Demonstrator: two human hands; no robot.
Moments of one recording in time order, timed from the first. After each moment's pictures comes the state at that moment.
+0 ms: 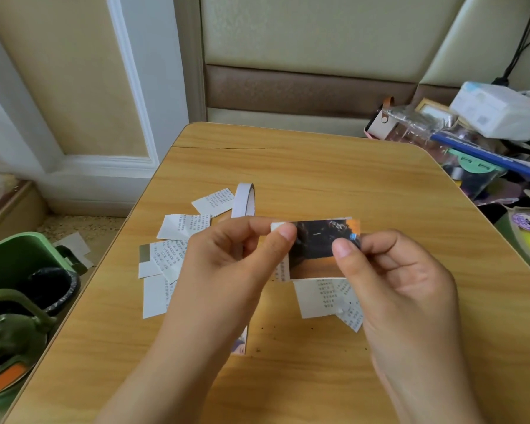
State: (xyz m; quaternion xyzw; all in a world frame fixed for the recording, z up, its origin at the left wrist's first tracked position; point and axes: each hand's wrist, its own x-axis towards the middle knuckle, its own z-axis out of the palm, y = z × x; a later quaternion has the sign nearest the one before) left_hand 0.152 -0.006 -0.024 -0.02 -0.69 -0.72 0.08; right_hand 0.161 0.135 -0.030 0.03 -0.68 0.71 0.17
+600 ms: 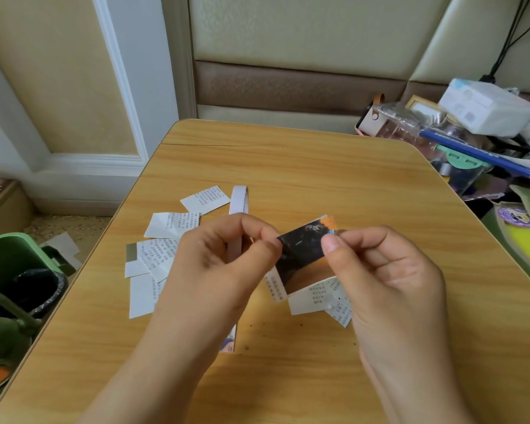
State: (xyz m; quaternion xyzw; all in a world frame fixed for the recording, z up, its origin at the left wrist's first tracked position) left_hand 0.153 -0.004 -0.024 -0.05 -0.68 -0.73 0.06; right_hand 0.161 0.135 -0.027 0.01 -0.67 0.72 0.18
